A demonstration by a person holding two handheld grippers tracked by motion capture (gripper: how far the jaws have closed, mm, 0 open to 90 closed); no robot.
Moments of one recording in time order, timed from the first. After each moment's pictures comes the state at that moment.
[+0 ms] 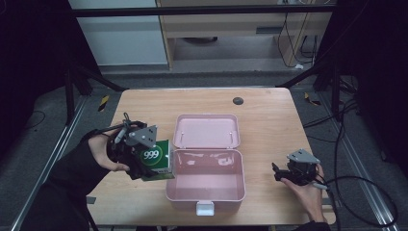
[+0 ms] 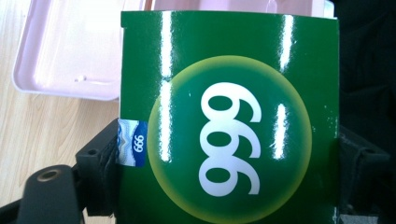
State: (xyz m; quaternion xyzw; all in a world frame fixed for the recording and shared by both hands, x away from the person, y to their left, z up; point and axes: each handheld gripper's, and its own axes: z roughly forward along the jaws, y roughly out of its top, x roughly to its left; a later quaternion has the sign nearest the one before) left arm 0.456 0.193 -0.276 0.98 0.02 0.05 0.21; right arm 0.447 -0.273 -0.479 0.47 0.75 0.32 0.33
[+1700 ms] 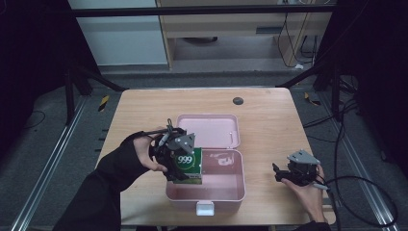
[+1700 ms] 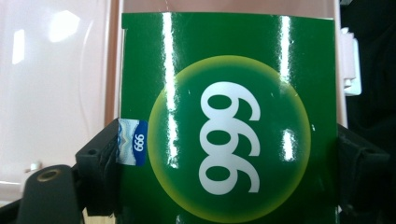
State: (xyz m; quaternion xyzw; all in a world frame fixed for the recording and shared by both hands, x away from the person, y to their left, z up) left arm 0.475 0.118 -0.323 0.98 -0.03 0.02 0.19; right arm 0.447 -0.275 -0.483 0.47 0.75 0.32 0.34
